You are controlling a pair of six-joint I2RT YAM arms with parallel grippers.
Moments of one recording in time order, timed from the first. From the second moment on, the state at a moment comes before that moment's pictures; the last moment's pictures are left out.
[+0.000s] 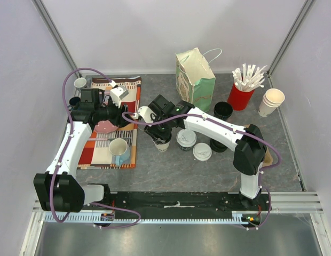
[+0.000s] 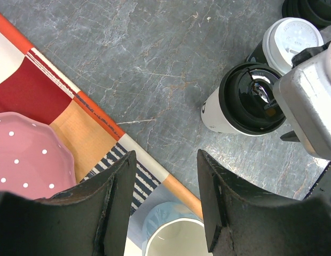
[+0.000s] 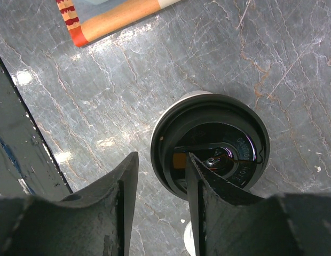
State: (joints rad) left arm -0.04 1.26 1.10 -0.63 0.69 0.40; right arm 0.92 1.90 1.72 -0.85 -0.23 -0.21
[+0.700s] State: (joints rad) left arm -0.04 1.28 1.10 -0.66 0.75 0.42; right arm 0.92 1.90 1.75 -0.86 -0.23 -0.21
